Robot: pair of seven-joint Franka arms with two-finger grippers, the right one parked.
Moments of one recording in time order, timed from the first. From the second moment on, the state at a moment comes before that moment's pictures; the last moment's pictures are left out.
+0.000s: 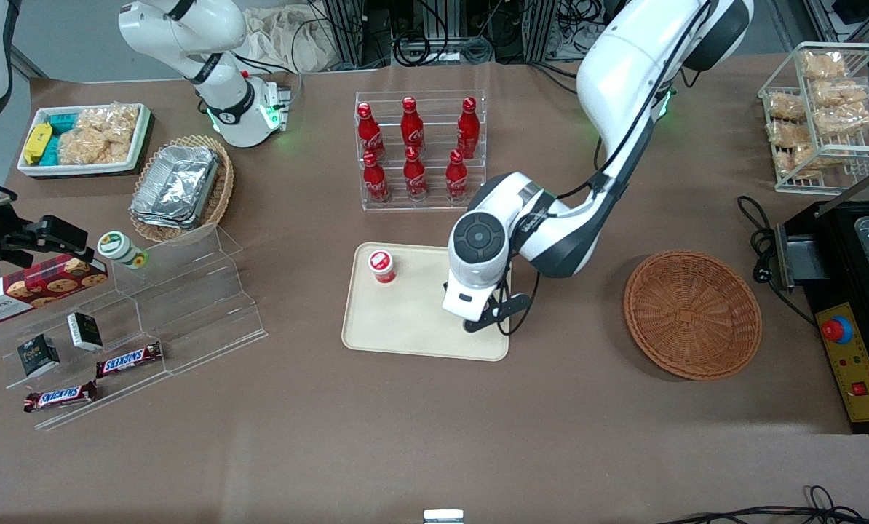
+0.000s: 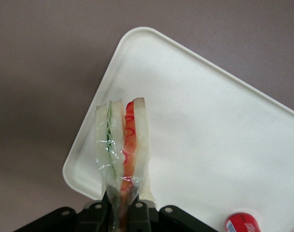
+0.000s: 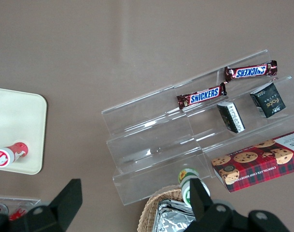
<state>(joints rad) -0.51 0.75 -0.23 -1.33 0.12 1.95 -1.14</state>
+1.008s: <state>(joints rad) -0.51 0.79 -0.23 -1.29 0.16 2.00 -1.18</state>
